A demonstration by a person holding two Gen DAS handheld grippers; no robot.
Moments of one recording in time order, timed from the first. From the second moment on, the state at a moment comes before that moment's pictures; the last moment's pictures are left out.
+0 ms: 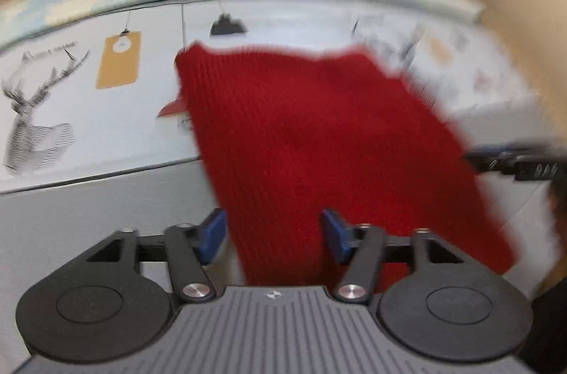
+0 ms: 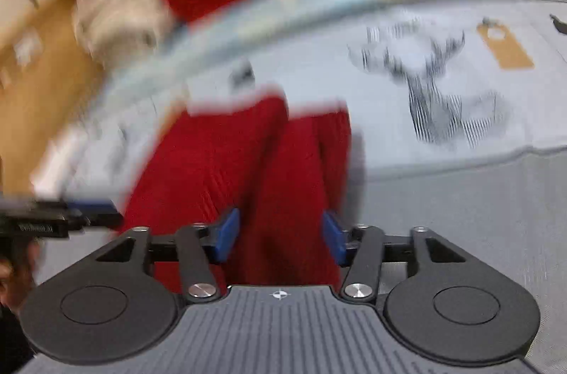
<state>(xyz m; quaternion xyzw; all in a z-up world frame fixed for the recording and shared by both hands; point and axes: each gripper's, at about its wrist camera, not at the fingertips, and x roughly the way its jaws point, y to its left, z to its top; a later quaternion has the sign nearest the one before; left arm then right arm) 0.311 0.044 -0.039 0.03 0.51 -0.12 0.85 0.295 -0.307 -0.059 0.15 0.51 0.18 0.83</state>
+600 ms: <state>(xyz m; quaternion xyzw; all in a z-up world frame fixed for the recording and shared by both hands) 0.178 0.026 0.060 0.08 0.33 -0.03 0.94 0.182 -0.280 0.055 0.01 0.36 0.15 0.92</state>
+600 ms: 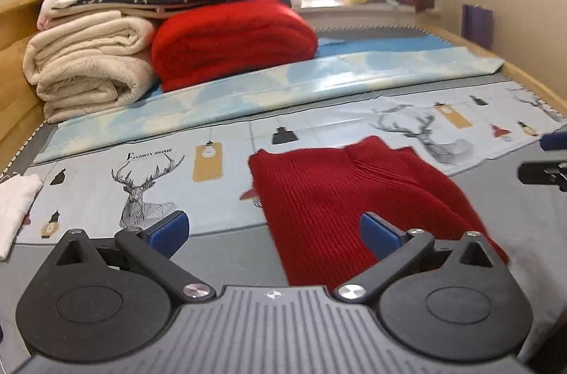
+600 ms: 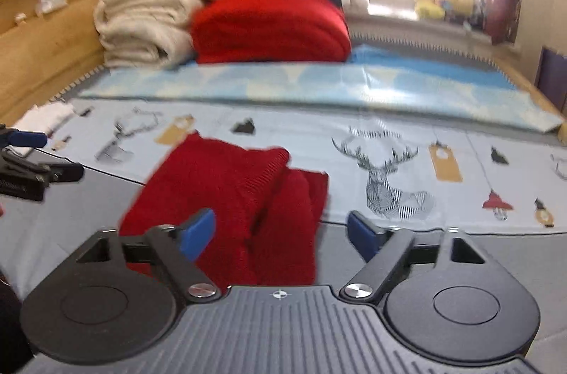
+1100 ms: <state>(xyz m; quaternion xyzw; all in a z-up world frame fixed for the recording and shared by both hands) 0.129 0.009 0.015 0.00 0.40 0.00 0.92 0.106 -0.249 0.029 0.05 0.38 0.07 0.92</state>
